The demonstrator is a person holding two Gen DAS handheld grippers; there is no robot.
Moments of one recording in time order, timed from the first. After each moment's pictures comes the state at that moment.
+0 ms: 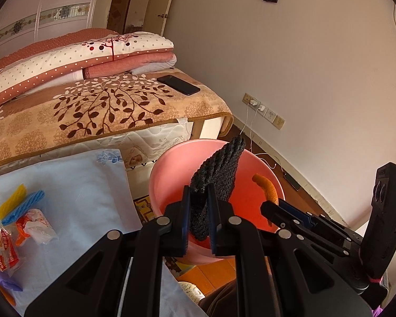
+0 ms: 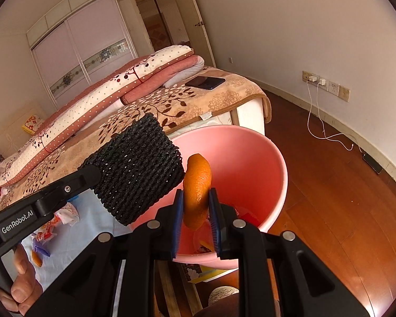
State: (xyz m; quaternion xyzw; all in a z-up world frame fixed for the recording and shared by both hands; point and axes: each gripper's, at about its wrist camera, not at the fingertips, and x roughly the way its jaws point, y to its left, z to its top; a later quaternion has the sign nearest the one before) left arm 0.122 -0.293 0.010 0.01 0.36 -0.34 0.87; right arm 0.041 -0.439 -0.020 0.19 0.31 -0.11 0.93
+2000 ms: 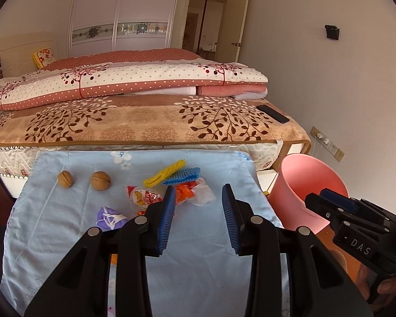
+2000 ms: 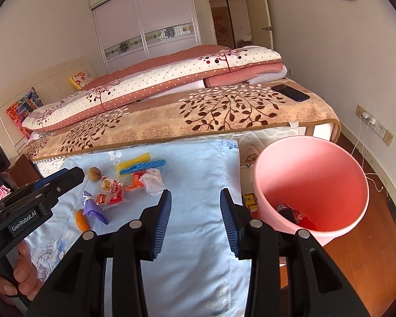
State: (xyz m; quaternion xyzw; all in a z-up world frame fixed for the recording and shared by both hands) left arm 0.069 -0.077 0.032 -0.02 0.30 -0.14 0.94; right arm 0.043 -0.267 0.018 0.08 0.32 0.02 0.94
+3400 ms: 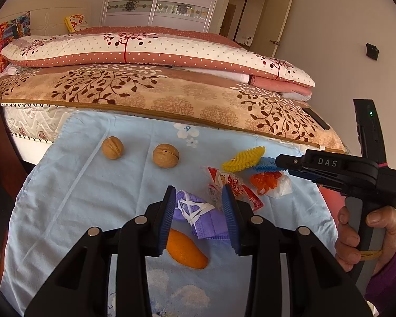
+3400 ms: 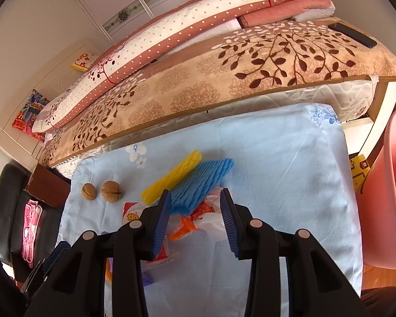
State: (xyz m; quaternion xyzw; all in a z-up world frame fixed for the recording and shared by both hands) left arm 0.111 0.024 -0.014 -0.08 0.35 -0.08 0.93; right arm 0.219 -0.191 -0.046 0.18 0.45 0.09 0.87
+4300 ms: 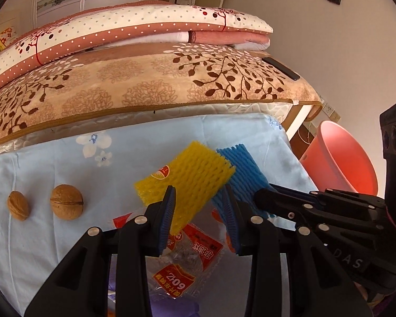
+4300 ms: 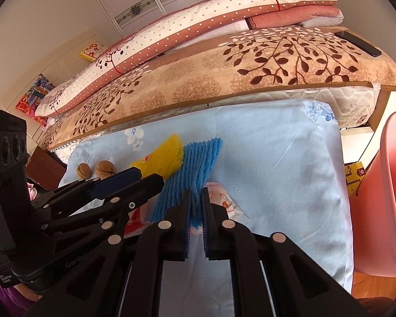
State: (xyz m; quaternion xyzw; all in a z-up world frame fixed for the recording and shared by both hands) left arm 0.212 -0.064 -0.048 0.01 0.42 -0.22 0.88; right arm 0.193 -0.196 -0.055 0.14 0.44 0.12 0.88
